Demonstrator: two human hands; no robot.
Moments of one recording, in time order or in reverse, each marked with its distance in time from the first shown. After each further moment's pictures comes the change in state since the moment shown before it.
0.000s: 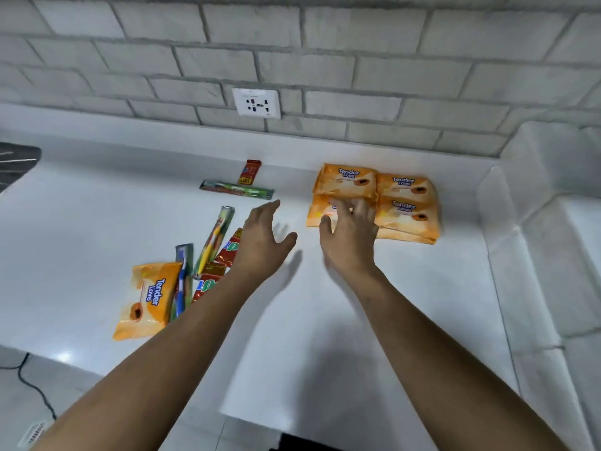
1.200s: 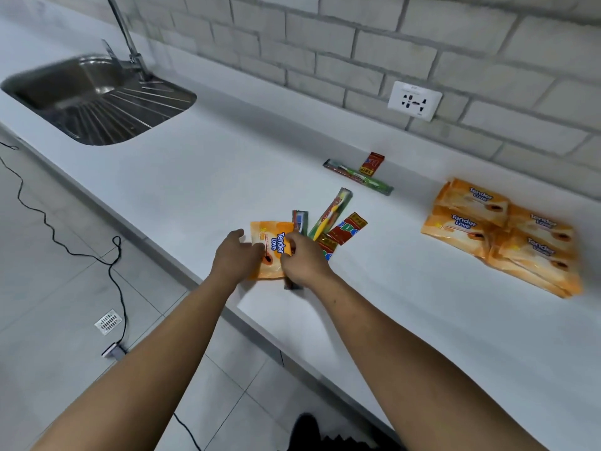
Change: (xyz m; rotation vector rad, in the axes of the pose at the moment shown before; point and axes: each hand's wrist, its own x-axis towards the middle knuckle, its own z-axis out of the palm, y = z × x) left_hand -0.119 -0.189 -0.147 -0.291 0.178 -0.823; right_hand -0.135 -0.211 0.119 0.237 -0.894 -0.149
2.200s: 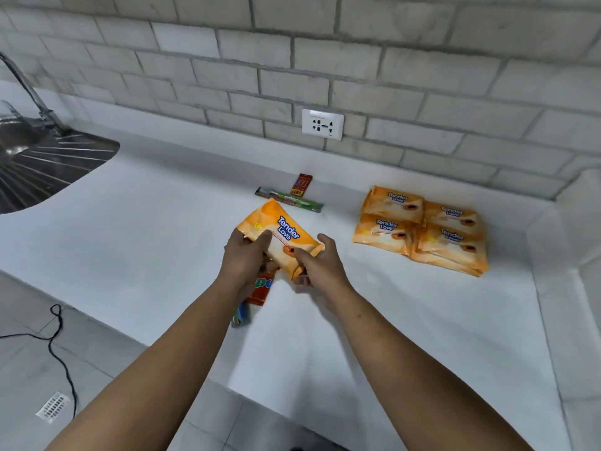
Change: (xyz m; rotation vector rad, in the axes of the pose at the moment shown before) left_hand -0.032 0.116 0.101 -0.557 -0.268 0.157; right_hand -0.032 0.077 -0.119 0.846 0.288 0.274
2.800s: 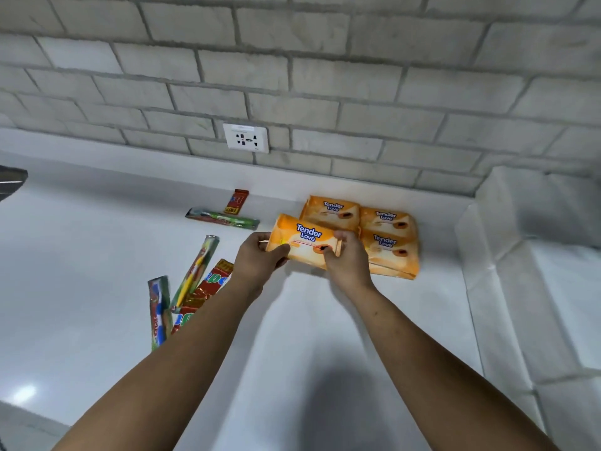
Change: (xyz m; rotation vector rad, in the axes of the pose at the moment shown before) left_hand 0.028 -0.016 0.160 0.148 -0.178 -0.002; right_hand 0.043 -0.021 -0.176 -0.400 0.402 -0.283
